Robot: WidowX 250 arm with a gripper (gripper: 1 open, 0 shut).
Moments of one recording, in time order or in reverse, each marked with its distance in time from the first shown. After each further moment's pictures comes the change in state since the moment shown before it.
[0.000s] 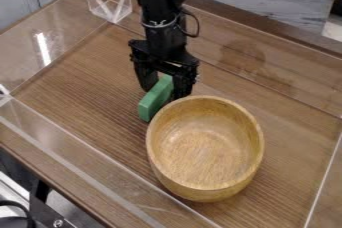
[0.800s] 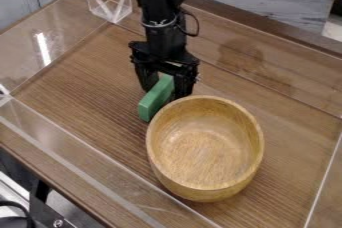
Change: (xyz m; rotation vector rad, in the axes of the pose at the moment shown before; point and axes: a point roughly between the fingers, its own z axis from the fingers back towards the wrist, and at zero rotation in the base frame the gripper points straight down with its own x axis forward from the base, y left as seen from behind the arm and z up) arm 0.002 0.001 -0.001 -0.024 0.008 0.021
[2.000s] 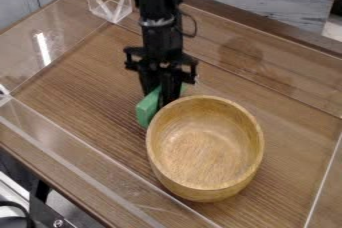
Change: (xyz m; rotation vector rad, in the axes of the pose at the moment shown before) arm -0.017 -0.013 0.013 -0.047 0.115 0.049
